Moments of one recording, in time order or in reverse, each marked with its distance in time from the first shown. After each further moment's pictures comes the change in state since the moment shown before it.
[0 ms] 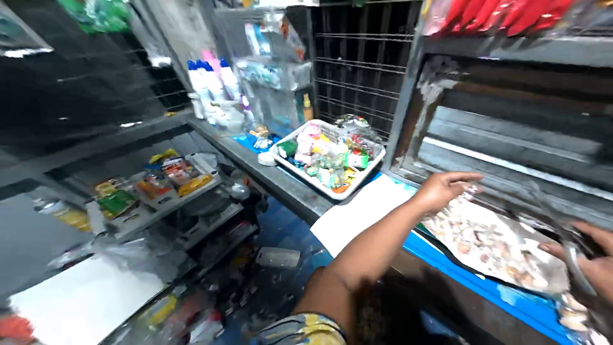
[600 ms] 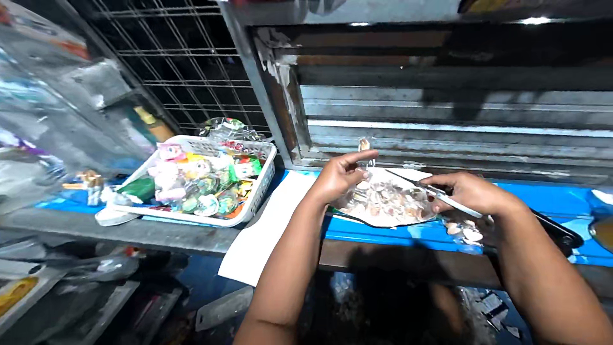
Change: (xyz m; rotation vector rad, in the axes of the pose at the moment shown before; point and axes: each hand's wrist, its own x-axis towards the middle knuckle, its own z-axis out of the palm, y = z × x) left_hand -0.012 -0.006 -0.002 0.186 -0.254 0.162; right_hand -0.006 -0.022 -0.027 0.245 -0.505 0.226
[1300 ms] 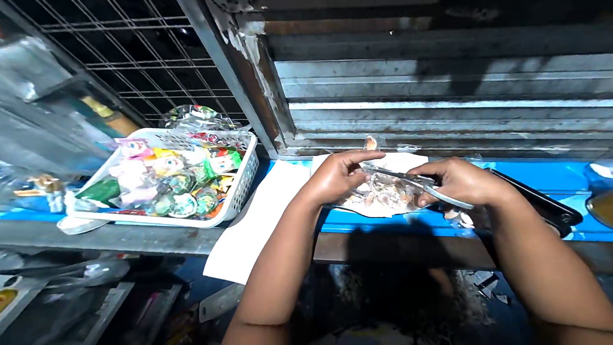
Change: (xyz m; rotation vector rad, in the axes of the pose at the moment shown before) left_hand -0.003 0.005 0.014 0.133 -0.143 -0.010; right_hand 0.002 -0.008 0.014 -0.040 0.052 -0.029
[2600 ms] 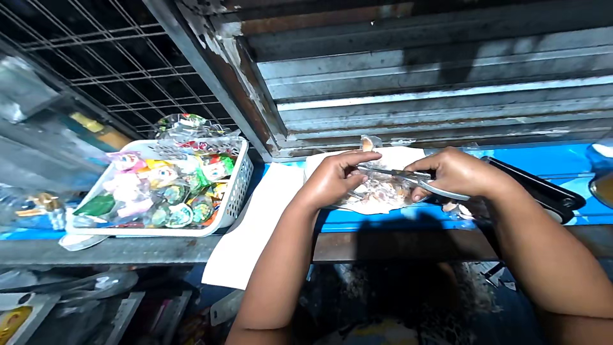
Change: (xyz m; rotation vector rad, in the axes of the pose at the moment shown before) left_hand -0.003 0.002 0.008 0.010 -0.026 -0.050; right_hand -0.001 0.002 0.002 -0.067 0.027 -0.068
